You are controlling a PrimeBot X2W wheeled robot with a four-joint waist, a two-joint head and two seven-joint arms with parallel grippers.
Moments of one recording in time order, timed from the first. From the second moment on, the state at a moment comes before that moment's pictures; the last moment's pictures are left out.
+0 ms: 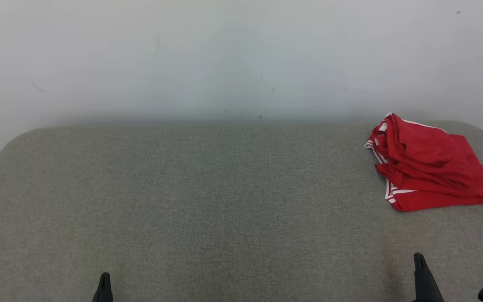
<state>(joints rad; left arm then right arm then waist) 0.08 0.05 0.02 0.20 -0.74 -0.11 -0.12 0.10 -0.05 -0.09 0.17 0.79 0.13 -0.08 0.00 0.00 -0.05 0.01</state>
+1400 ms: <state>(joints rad) 0.02 0.05 0.03 0.18 -1.24 -0.12 -0.02 0.02 -0.05 -0.13 0.17 1.27 0.13 0.06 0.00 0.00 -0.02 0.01</state>
